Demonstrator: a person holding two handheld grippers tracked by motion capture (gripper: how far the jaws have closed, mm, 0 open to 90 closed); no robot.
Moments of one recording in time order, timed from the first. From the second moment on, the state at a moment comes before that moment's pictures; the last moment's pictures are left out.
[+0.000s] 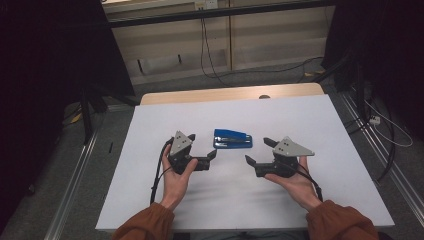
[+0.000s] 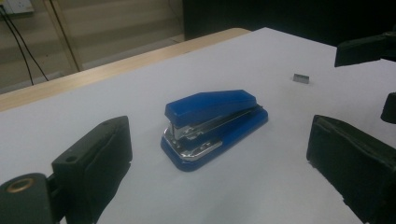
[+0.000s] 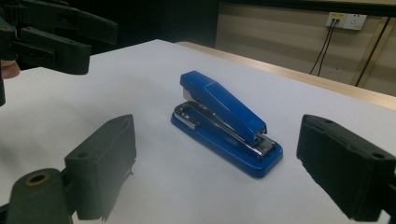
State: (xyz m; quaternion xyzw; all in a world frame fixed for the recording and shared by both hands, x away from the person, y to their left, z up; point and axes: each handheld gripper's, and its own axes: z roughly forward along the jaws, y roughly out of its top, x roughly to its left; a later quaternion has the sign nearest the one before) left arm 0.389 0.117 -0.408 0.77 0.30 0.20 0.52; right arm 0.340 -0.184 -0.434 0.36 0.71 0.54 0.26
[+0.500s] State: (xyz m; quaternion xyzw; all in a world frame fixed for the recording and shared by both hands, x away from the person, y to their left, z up) left arm 0.407 0.106 -0.408 0.77 0.30 0.20 0.52; right arm 0.356 -0.168 -0.432 0.35 0.71 0.56 0.26
